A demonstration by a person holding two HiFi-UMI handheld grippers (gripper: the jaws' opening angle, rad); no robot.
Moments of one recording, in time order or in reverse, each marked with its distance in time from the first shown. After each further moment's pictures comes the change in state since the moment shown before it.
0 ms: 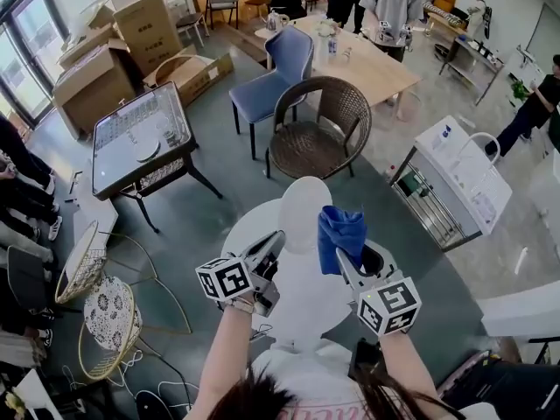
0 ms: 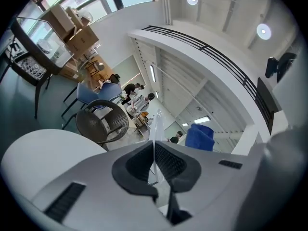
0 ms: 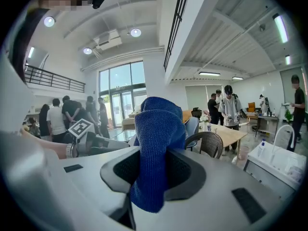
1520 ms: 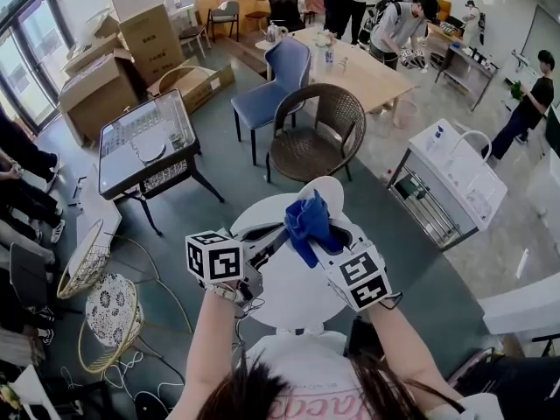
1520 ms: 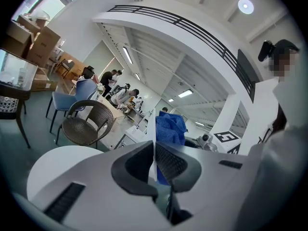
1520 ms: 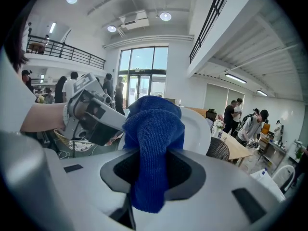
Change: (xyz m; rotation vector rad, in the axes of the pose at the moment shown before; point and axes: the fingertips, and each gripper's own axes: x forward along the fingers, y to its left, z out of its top) left arm -0.031 -0.083 -0.001 0.281 0.266 -0.115; right arm 0.020 0.062 0.002 -0.285 0.166 0.105
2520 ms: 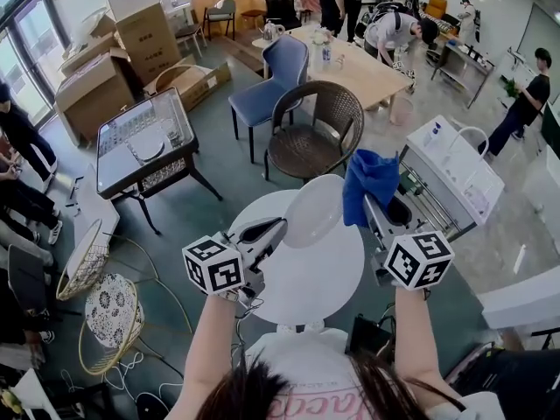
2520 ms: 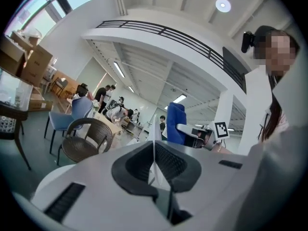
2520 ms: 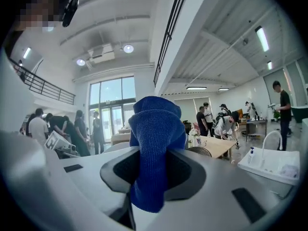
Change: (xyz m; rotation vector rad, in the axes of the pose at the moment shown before) left arm -0.017 -0.005 0.011 0.162 -0.141 -0.003; right arm -0.081 -0.106 0.042 0.351 -0.335 -0.246
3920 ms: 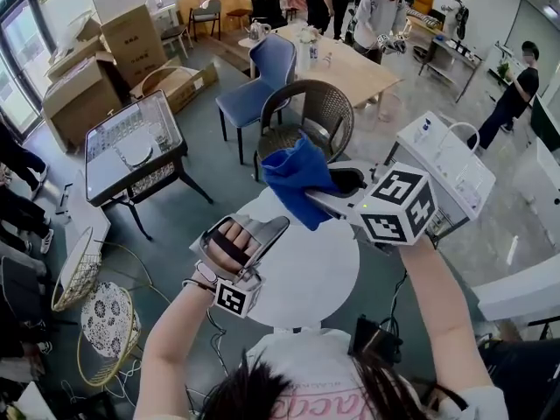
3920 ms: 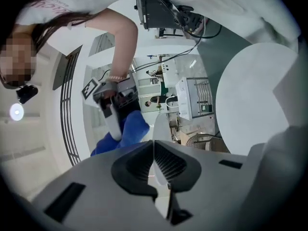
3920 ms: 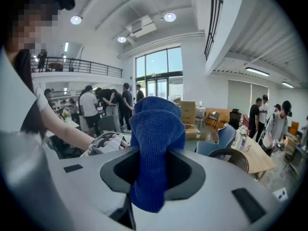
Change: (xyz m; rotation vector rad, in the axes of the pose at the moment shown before) left arm 0.012 -0.019 0.002 2.171 0.016 0.375; right arm 0.063 0.112 0.027 -0.313 0.351 0.523
